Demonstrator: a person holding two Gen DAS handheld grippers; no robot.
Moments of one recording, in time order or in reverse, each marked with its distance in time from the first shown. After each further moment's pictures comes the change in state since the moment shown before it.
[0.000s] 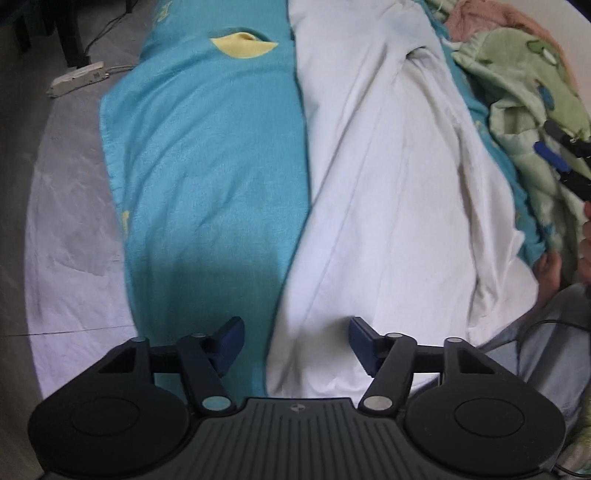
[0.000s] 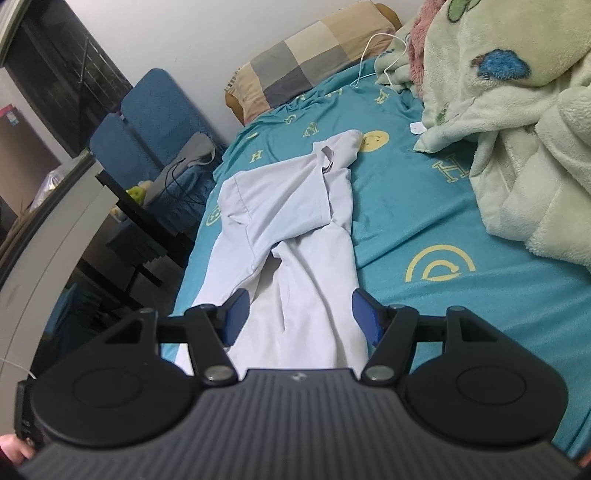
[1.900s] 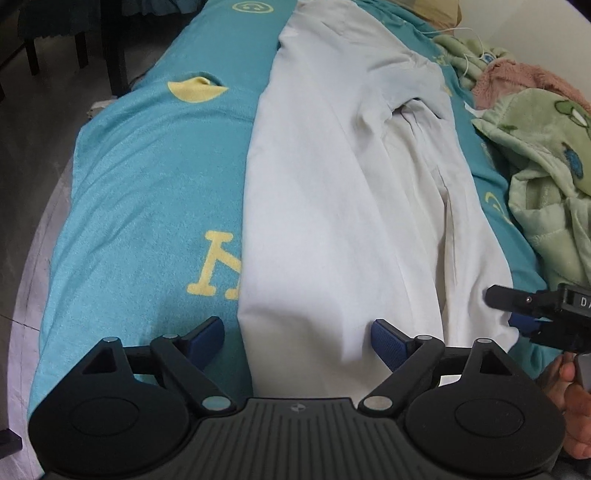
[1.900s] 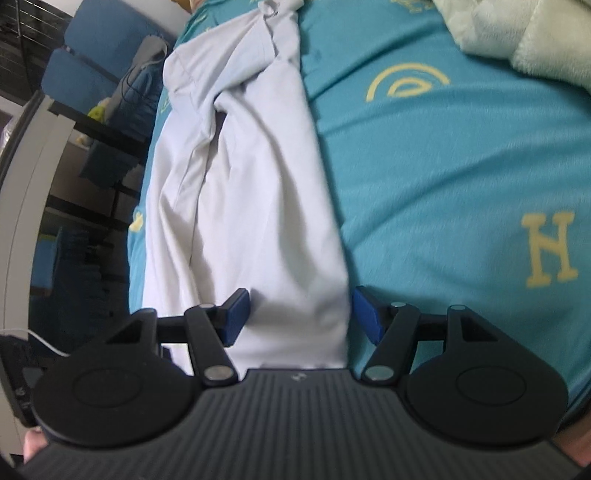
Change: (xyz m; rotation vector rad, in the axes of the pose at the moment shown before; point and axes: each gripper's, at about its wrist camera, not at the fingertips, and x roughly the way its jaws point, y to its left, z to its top) left arm 0.056 -0.102 0.011 -0.207 -0.275 0.137; right arm 0.031 -0.034 -0.061 0.169 0.433 -0.030
